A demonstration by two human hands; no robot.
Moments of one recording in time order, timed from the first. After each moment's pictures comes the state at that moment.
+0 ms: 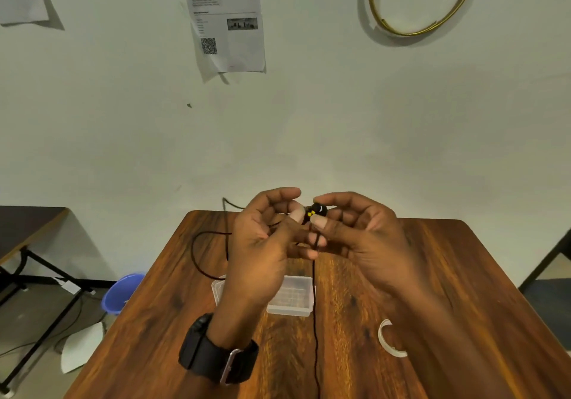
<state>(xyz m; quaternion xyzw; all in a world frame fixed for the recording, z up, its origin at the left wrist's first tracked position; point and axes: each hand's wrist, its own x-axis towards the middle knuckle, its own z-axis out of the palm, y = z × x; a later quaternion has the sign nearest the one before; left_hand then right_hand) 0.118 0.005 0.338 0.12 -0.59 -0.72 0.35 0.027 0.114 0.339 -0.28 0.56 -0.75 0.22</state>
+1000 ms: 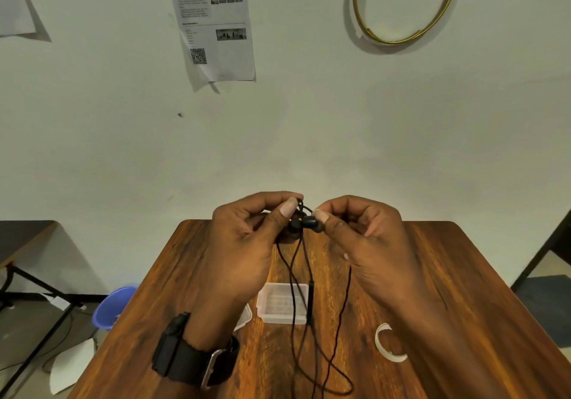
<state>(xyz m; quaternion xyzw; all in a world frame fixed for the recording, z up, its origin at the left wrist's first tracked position) 0.121 -0.007 0.358 0.10 -0.70 -0.61 0.36 0.034 0.123 0.351 -0.32 0.65 -0.69 0.08</state>
